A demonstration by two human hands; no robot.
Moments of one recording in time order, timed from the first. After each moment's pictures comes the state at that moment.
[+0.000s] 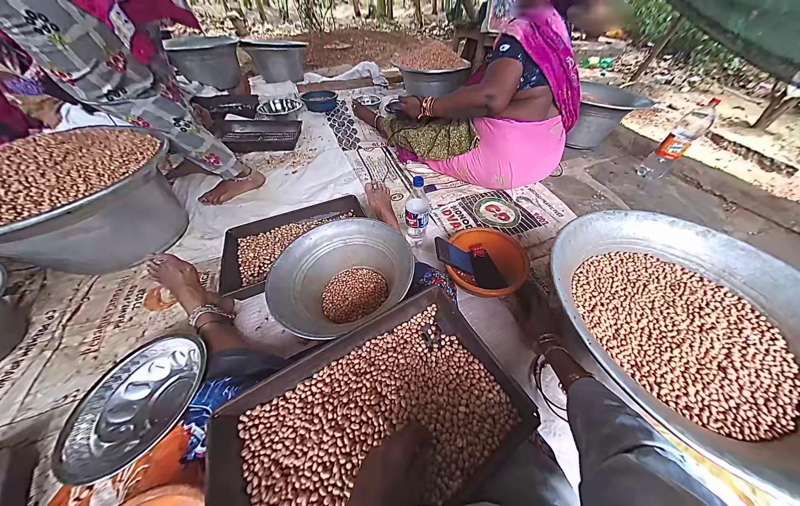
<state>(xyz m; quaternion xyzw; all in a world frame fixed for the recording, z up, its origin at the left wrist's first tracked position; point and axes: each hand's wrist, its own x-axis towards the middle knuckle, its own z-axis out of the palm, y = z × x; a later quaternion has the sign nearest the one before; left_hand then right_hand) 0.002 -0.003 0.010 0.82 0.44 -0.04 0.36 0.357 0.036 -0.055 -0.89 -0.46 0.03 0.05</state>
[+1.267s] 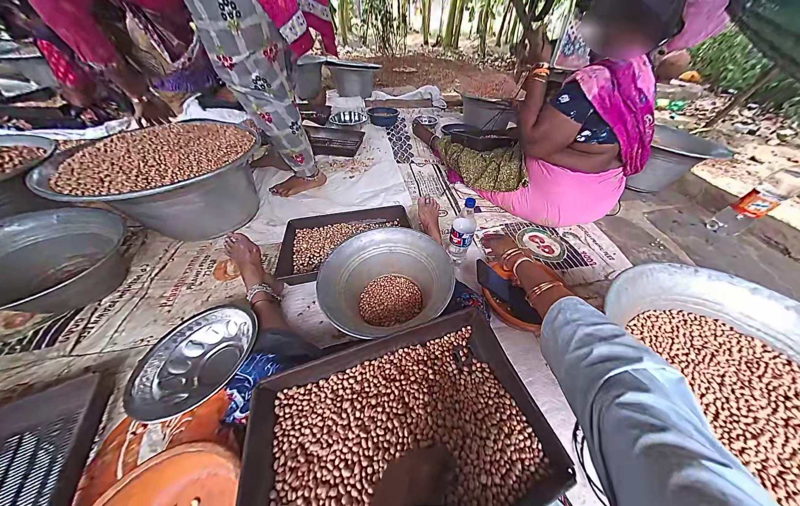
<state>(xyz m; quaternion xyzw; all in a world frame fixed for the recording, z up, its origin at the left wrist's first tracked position) 0.007 -0.008 0.030 0.80 0.47 0.00 0.38 0.304 0.220 0.119 -0.73 -0.57 0.33 0.17</state>
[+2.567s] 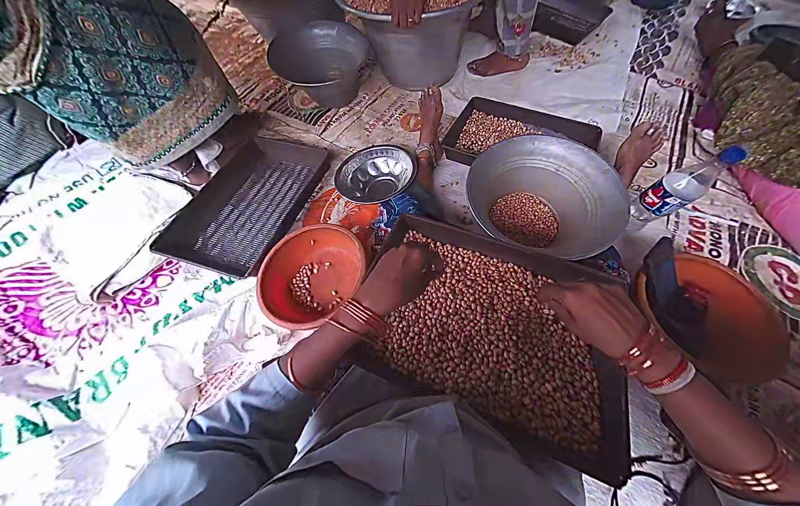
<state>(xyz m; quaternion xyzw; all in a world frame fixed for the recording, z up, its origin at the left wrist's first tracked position) -0.100 0.015 0.055 0.70 0.67 0.17 0.17 0.215 0.114 0.054 -0.30 -0.95 0.05 0.03</state>
